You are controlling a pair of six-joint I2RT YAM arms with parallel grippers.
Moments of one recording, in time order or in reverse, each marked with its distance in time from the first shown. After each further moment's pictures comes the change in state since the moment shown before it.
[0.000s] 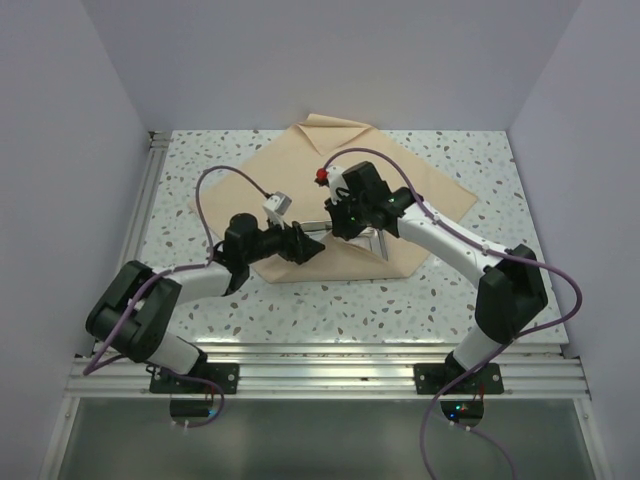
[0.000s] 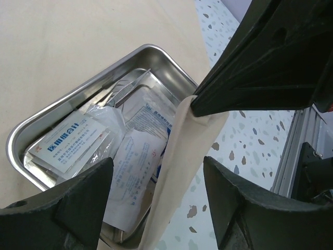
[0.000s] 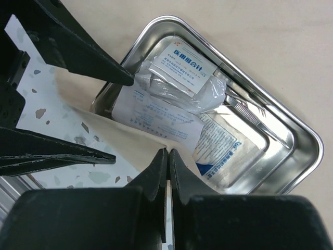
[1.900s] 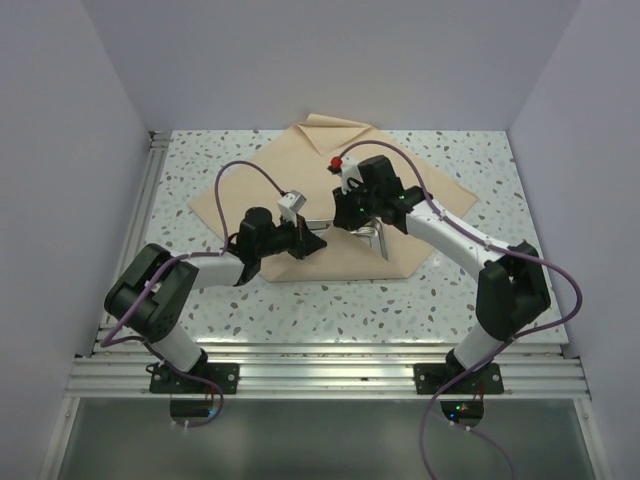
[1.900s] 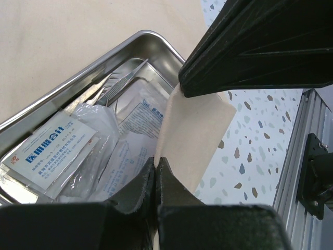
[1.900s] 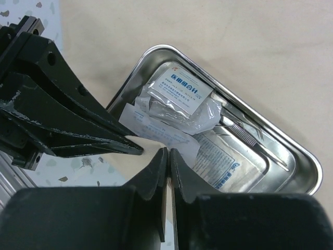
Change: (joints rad) left arm -0.035 0.141 0.107 -0.042 0.019 0.025; right arm -0.091 0.001 -0.054 0.155 -0.129 0.040
